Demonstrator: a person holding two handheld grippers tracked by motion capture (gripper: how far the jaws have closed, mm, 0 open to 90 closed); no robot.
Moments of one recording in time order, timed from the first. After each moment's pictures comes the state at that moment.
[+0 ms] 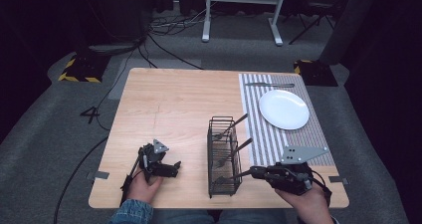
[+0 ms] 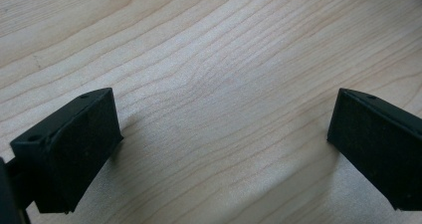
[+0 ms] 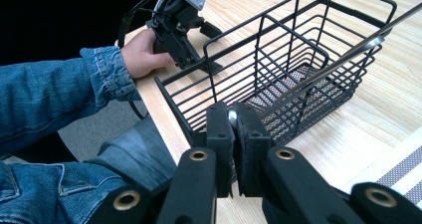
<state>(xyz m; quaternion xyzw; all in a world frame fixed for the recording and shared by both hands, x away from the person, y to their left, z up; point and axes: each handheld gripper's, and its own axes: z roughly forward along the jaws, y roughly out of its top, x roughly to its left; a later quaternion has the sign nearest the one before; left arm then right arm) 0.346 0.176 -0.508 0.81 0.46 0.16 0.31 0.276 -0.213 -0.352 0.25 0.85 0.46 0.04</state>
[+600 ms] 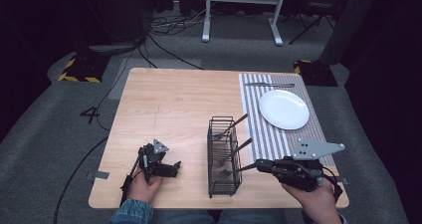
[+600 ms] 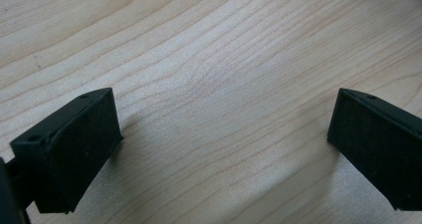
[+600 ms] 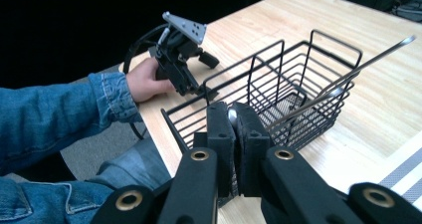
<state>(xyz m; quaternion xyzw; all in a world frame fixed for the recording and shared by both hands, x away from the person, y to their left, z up) 0.346 0.176 -0.508 0.81 0.46 0.16 0.31 0.274 -0.223 -0.325 0.25 0.83 0.49 0.06</state>
